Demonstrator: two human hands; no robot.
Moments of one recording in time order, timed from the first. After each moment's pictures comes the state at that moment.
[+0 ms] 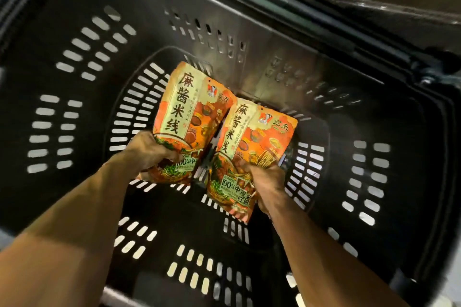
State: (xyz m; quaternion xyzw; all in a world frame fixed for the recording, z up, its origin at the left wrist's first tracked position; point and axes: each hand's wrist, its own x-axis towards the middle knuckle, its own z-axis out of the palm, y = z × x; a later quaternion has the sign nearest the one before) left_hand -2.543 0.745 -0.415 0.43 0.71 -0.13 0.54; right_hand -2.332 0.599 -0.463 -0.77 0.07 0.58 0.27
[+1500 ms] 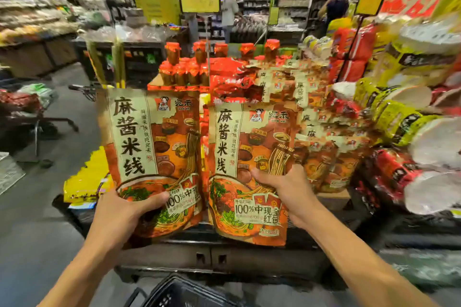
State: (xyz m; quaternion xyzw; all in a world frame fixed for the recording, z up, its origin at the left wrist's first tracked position) left_hand -2.432 0.736 0.514 0.55 0.51 0.45 0.48; right_hand -2.147 0.666 0.517 -0.58 -0.34 0.43 0.60
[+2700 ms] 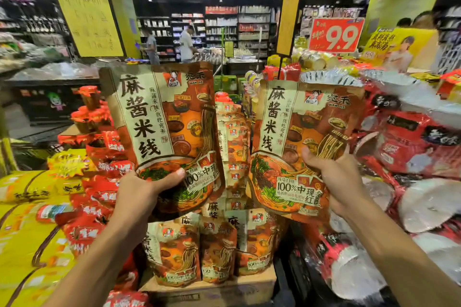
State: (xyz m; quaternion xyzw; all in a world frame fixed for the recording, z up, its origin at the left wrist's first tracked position) left_hand -2.003 0.803 0.600 0.55 0.38 0.47 0.58; right_hand -1.720 0.659 0.611 -0.56 -0.27 0.24 0.75
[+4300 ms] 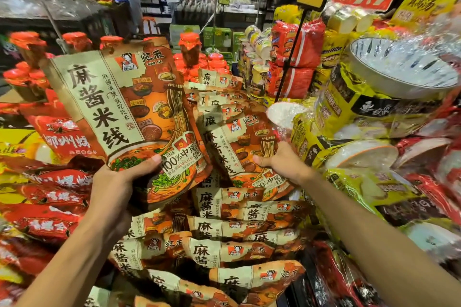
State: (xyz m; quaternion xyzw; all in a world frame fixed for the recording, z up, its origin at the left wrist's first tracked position) left_hand -1.918 0.984 0.543 0.44 0.43 0.44 0.65; right_hand -1.595 0.915 0.504 -0.71 -0.40 0.40 0.42
